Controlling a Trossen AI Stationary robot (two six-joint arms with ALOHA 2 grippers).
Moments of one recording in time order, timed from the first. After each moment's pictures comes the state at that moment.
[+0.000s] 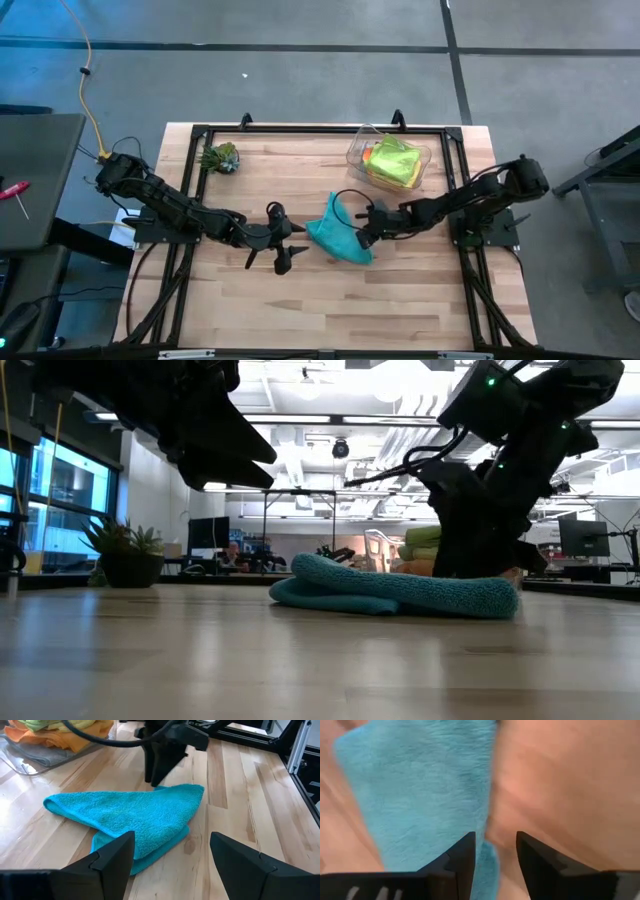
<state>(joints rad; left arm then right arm) -0.24 1.45 0.63 0.29 -0.42 -0.39 0.14 1.54 0.62 -0.06 0.12 1.12</state>
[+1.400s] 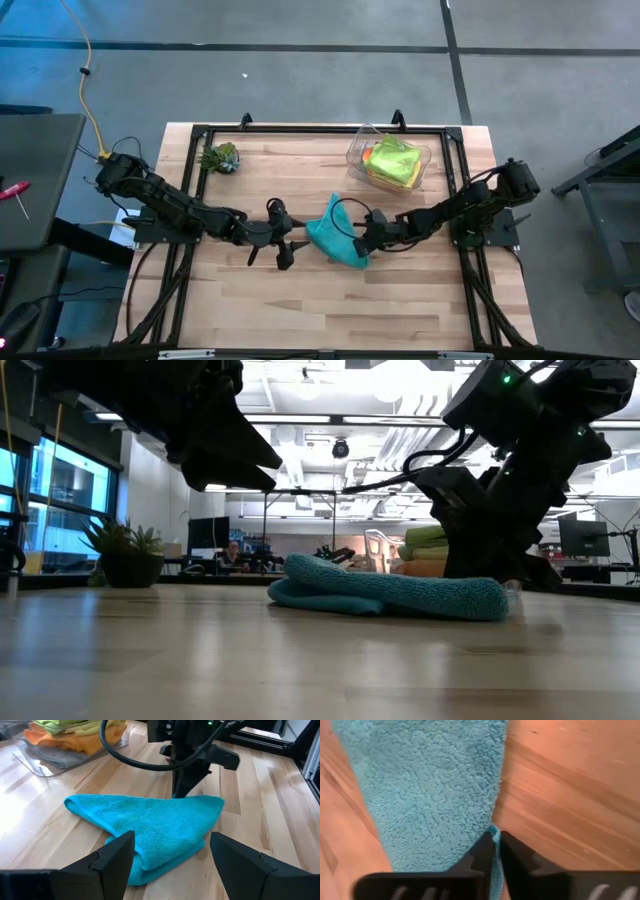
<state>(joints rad) -0.21 1.45 0.63 0.29 -0.45 -0.39 0.23 1.66 0.63 0.04 0.14 1.26</state>
